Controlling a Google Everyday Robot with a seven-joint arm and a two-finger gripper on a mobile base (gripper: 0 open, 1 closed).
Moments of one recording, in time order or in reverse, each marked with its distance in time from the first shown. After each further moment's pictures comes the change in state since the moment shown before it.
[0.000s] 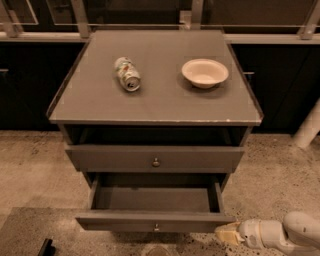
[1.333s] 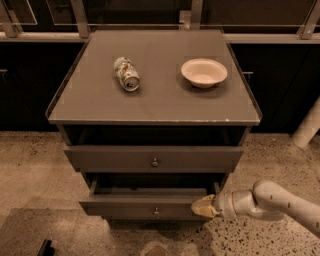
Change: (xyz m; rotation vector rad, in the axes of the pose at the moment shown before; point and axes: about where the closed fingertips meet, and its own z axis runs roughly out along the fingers) arm -0.104 0.002 0.062 -0.082 -0.030 -0.291
